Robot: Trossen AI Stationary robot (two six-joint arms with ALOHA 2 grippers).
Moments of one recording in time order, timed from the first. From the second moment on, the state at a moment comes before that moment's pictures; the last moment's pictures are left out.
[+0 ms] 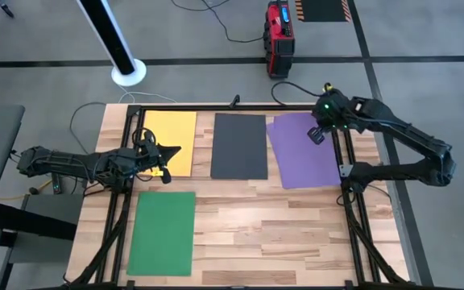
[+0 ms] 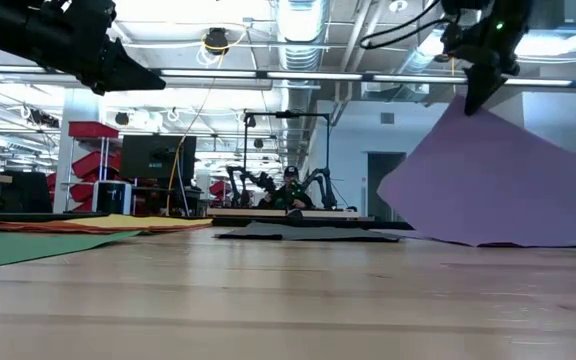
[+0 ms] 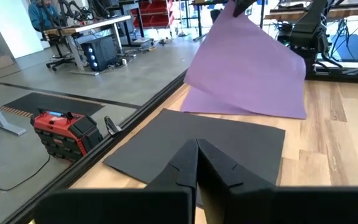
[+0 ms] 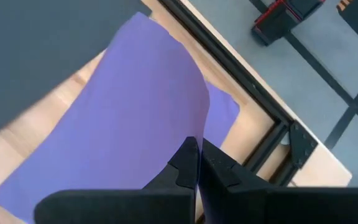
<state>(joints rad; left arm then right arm) -0.04 0.47 0.31 -0.04 -0.57 0.00 -0.60 1.06 1.13 -1.13 0.30 0.06</state>
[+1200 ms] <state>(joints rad) -0.04 0.47 0.31 -0.05 -0.58 -0.01 -0.83 1.39 1.13 -0.92 0.27 -0.29</state>
